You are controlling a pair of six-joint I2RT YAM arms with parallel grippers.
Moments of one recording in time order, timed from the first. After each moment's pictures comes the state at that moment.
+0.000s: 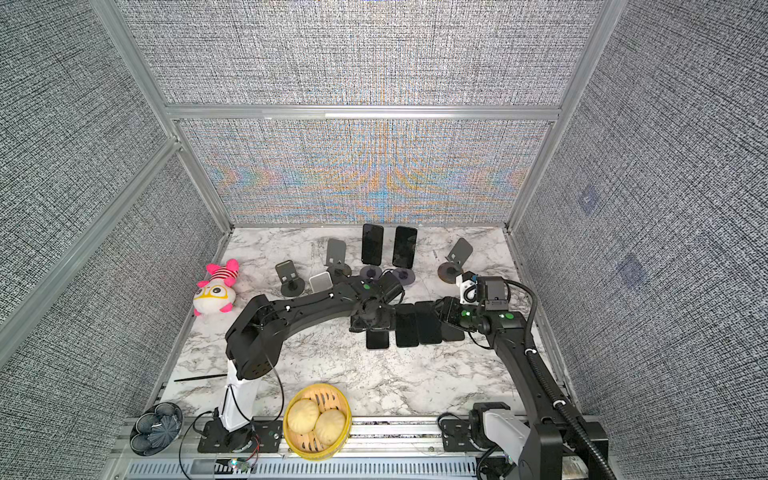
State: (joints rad) left arm -0.96 2.04 1.61 -0.93 -0.06 -0.90; right arm 0.03 1.07 0.75 -0.59 -0.50 0.39
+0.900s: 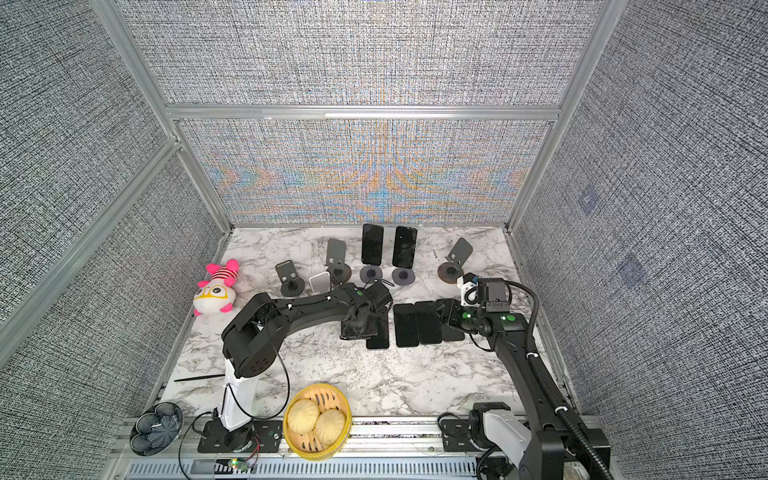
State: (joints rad) left arm -0.92 2.06 1.47 -0.88 -0.07 -0.96; right arm 0.03 1.04 0.75 -0.62 -0.47 0.37
